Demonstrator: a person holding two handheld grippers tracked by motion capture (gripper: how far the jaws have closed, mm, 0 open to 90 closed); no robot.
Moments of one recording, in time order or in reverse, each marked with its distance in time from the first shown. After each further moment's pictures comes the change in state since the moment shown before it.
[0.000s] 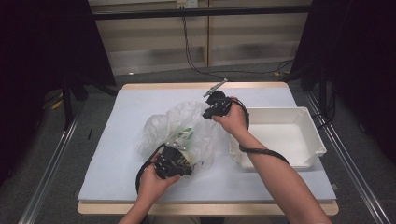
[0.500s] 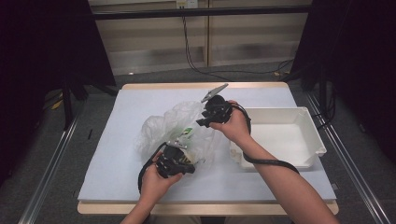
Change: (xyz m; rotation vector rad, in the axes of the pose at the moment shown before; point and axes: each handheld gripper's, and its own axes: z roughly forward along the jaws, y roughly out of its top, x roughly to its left) left arm -0.003 0.005 0.002 -0.035 0.011 -0.005; right arm 0.036 0.000 -0.027 -0.066 0.051 -0.066
